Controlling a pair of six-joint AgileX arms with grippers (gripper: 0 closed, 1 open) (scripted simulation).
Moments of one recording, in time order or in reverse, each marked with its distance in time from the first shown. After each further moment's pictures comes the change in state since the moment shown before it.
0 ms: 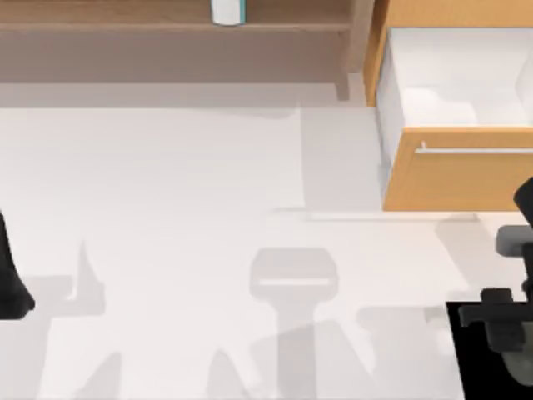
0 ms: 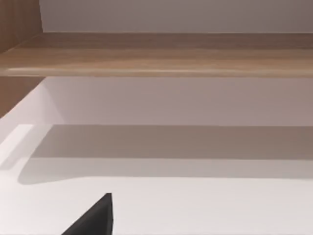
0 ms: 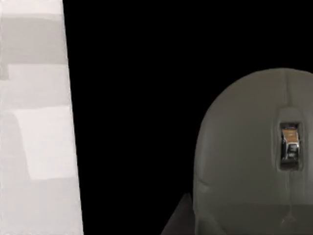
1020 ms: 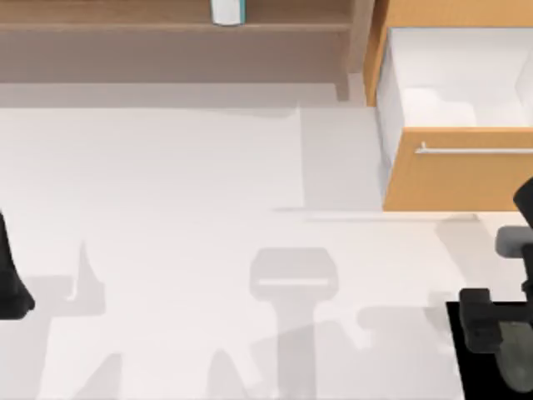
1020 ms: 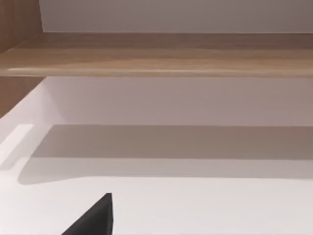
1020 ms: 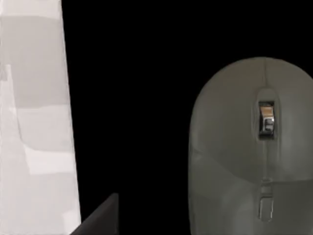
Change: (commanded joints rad) left arm 0.000 0.000 0.000 0.000 0.000 0.000; right arm 0.000 -0.001 0.000 0.000 0.000 0.000
